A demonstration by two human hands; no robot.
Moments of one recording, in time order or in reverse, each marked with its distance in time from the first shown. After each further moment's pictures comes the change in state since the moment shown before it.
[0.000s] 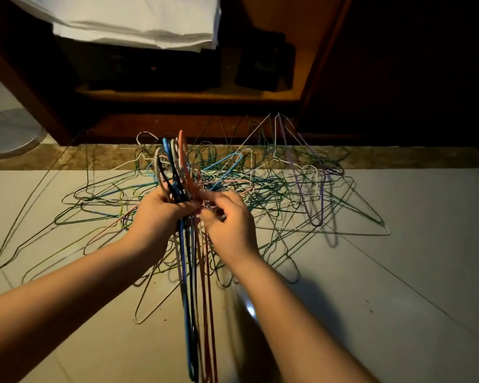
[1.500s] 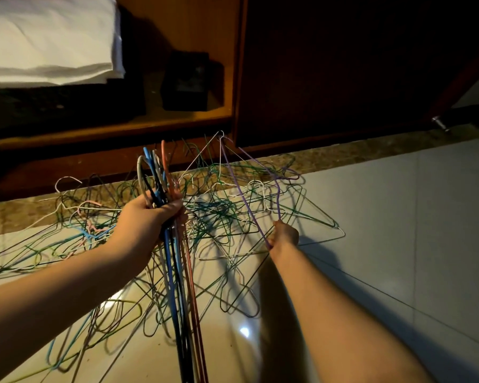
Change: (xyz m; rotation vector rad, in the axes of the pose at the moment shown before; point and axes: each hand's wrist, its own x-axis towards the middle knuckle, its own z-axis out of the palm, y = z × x) left_hand 0.059 0.011 0.104 0.078 -0.081 -0.050; right_hand 0.086 0.207 -0.130 0.779 0.645 0.993
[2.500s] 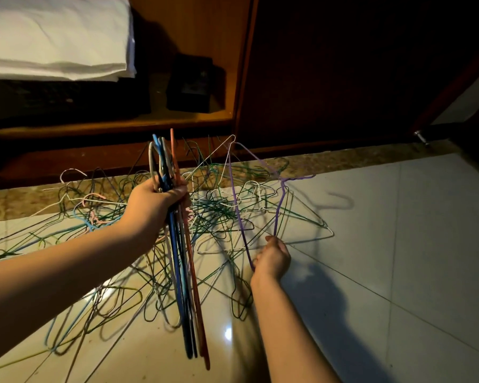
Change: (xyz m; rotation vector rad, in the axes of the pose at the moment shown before) left_hand -0.010 0.014 -0.007 -0.025 -0.033 0.052; right_hand -0.073 0.048 -0.009 0.206 0.118 -0.224
